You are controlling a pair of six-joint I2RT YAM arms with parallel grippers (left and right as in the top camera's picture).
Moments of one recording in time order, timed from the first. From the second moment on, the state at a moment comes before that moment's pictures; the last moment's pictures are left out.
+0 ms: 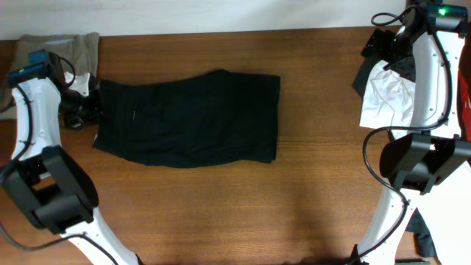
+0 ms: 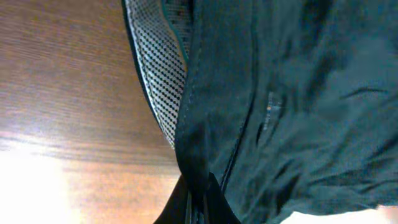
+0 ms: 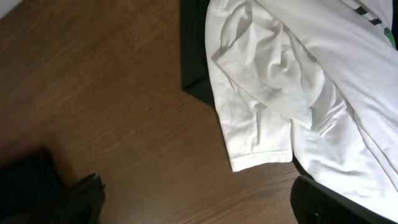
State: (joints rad) left arm 0.35 2.09 1.87 -1.24 0.27 0.10; right arm -0.21 2.28 2.48 -1.44 0.03 0.37
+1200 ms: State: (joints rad) left arm -0.21 2.02 1.88 -1.10 0.25 0.04; right arm -0.21 2.28 2.48 -1.44 0.03 0.37
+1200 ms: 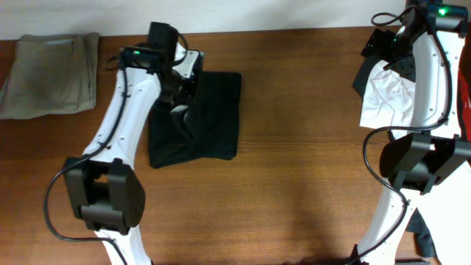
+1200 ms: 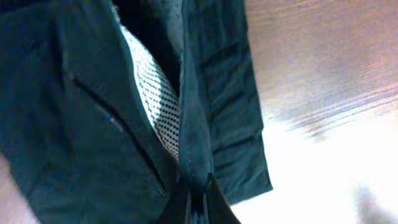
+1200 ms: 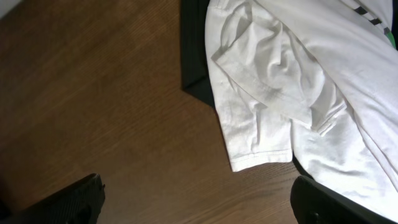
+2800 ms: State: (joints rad) left arm 0.06 2.20 1.96 -1.06 0.39 0.06; right arm -0.21 2.28 2.48 -1.44 0.03 0.37
